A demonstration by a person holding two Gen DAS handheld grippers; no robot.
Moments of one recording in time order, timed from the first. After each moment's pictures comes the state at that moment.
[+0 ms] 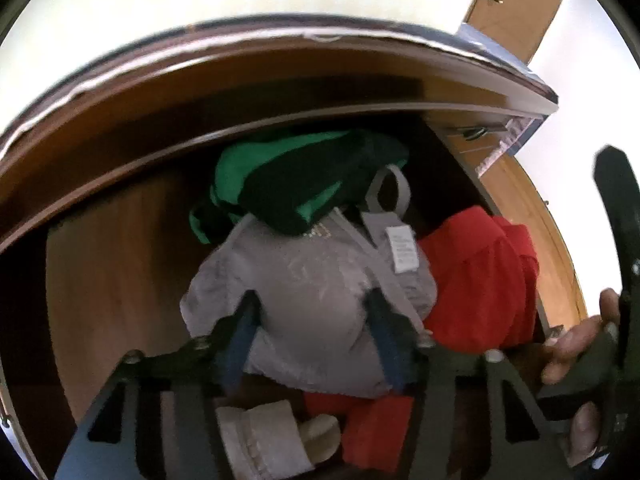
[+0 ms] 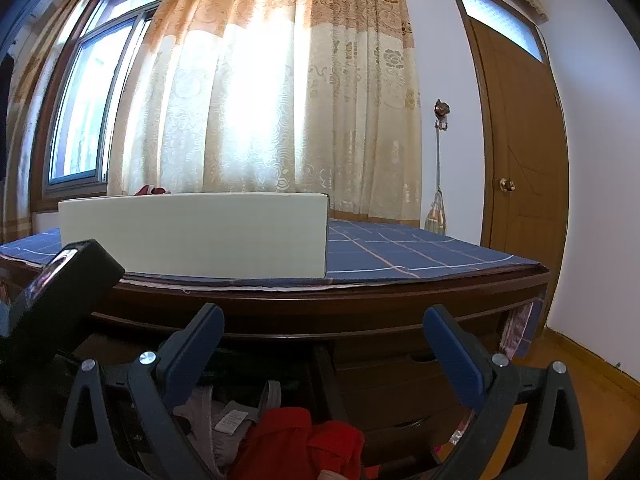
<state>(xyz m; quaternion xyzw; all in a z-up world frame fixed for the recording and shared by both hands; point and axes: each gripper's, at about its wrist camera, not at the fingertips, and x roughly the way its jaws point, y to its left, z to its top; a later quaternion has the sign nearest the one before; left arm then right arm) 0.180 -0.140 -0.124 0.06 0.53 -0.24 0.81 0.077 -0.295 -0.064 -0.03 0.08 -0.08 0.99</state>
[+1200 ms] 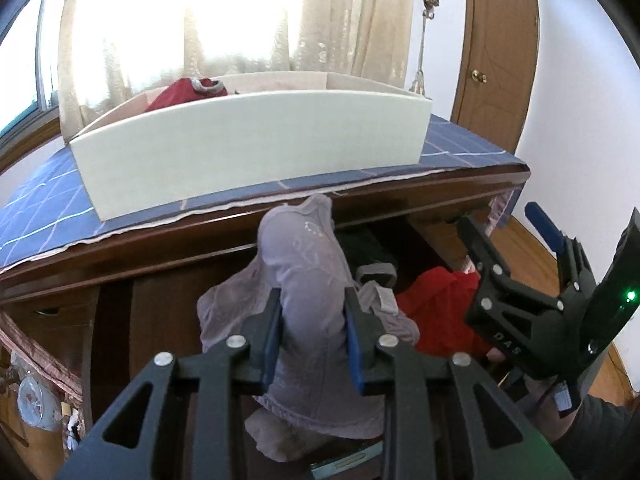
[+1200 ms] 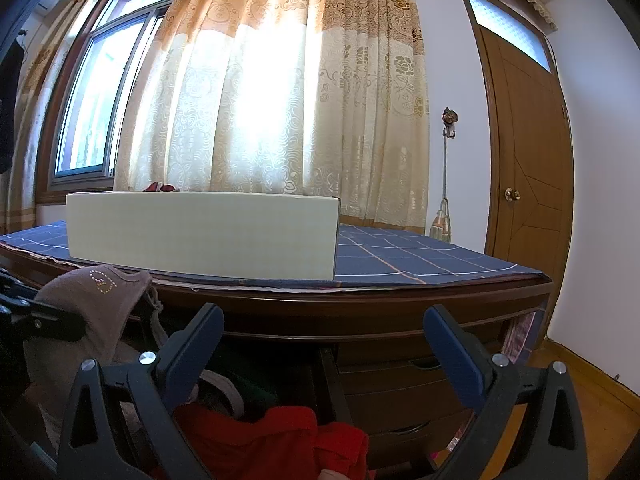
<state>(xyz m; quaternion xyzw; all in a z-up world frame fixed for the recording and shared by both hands) 0.109 -0.082 -0.042 0.03 0.35 -0.20 0.92 0.077 -0.288 -0.066 -0.05 0.08 -0.08 0.99</state>
